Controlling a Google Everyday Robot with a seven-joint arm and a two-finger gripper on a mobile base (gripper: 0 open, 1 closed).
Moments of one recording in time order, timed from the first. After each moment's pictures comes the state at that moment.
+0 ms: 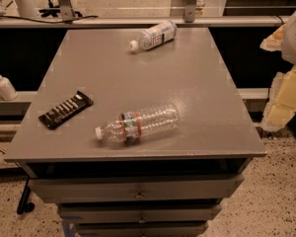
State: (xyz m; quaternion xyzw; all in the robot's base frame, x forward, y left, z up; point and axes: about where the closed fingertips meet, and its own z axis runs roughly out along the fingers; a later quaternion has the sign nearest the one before) arm 0.438 -0.217 0.976 -0.60 0.78 -0.03 0.16
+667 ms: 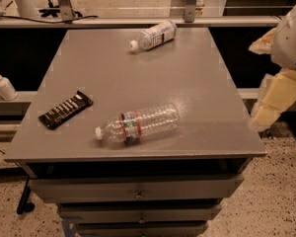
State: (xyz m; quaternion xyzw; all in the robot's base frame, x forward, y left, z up) arm 0.444 -0.200 0.968 -0.61 0.77 0.00 0.18
